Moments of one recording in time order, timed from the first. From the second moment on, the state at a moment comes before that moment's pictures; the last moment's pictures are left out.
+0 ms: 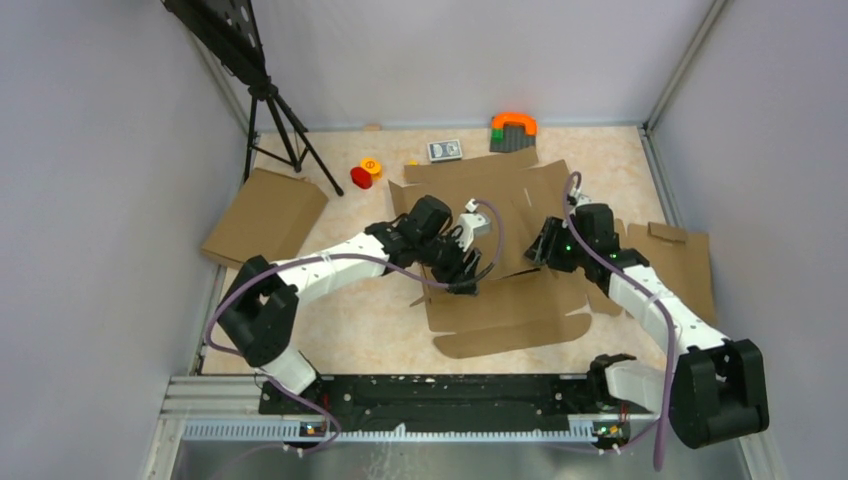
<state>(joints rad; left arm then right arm) -0.81 1.60 1.11 -0.31 0.54 -0.05 0.23 1.12 0.68 -0.30 -0.21 0.48</state>
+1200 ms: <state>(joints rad) -0.83 1.59 1.07 -0.41 0.21 -0.13 0.23 1.15 0.55 -0.15 -0.14 0.46</state>
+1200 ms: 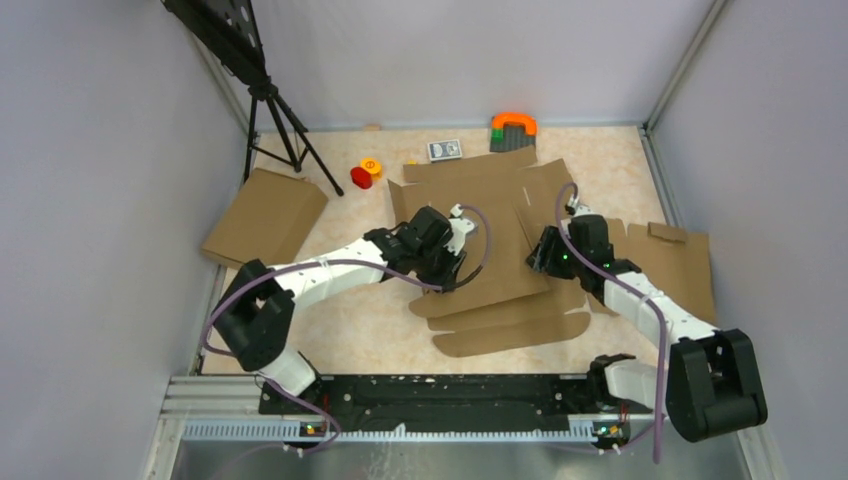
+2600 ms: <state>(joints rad) -0.50 1.57 0.87 -0.17 0.14 -0.57 0.29 1.41 0.73 -0.16 0.23 0.47</state>
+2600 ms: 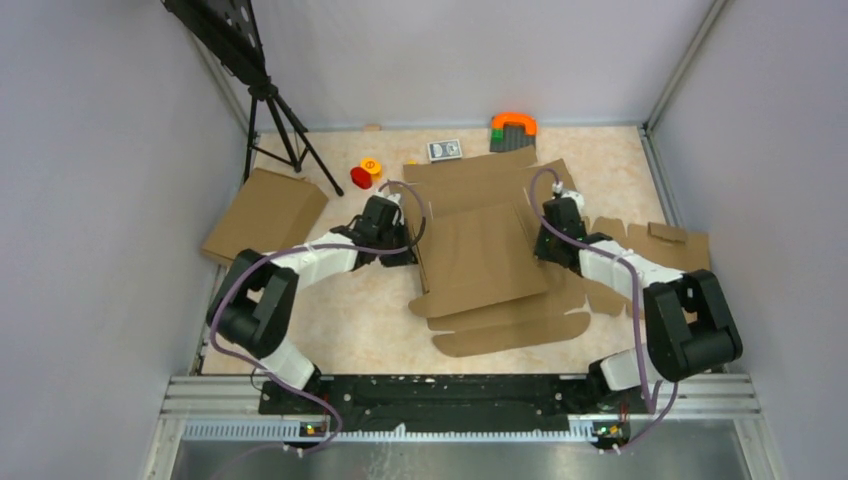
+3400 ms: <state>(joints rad) -0.49 1.54 1.04 -0.42 0.16 -0.40 0.51 1.03 0.67 -0.34 0.12 0.51</state>
